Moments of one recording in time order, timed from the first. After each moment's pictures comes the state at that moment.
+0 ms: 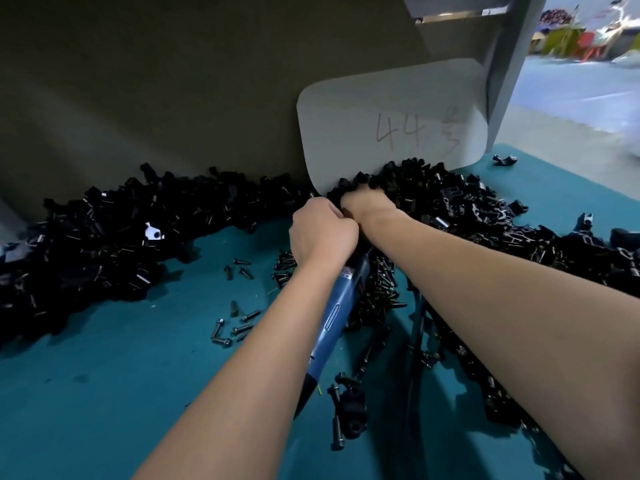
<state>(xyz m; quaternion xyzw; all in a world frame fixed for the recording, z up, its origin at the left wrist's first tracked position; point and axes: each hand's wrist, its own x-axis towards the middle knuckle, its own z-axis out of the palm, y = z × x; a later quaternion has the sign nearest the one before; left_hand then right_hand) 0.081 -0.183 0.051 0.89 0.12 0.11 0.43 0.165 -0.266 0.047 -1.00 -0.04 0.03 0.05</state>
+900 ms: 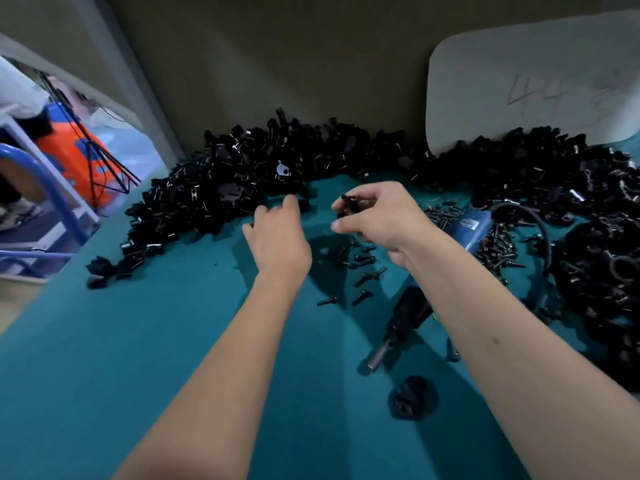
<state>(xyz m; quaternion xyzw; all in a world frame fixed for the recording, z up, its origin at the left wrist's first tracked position) -0.017 0.017 0.003 0.96 0.20 0.19 0.09 0.012 -0.133 0.043 -0.77 -0.08 0.11 0.62</state>
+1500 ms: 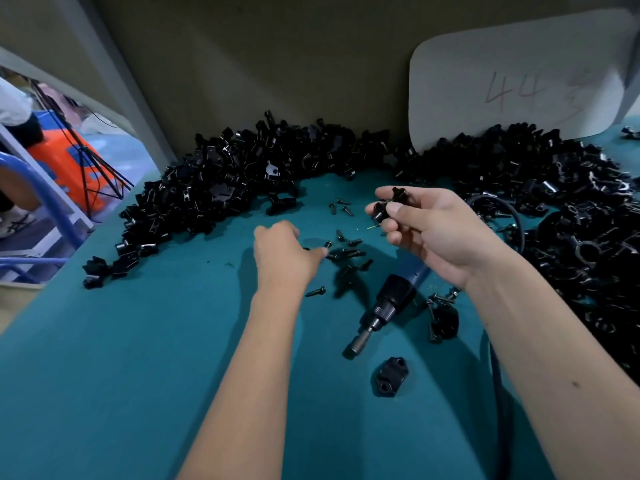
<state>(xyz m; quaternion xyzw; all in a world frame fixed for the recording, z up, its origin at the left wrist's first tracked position) -0.051 -0.009 0.010 0.91 0.24 0.10 0.32 -0.024 -0.213 0.049 -0.58 -0.07 0.16 0.79</state>
